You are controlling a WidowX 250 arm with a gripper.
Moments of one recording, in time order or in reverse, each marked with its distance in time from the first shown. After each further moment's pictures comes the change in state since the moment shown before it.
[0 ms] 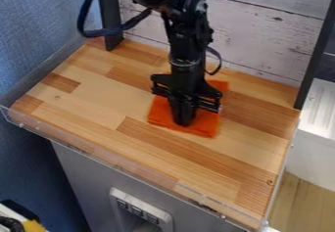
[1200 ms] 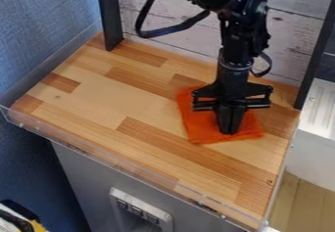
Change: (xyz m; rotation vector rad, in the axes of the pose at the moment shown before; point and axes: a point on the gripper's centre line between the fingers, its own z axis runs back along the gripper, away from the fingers) arm 0.017 -0.075 0.005 -0.038 0.020 0.488
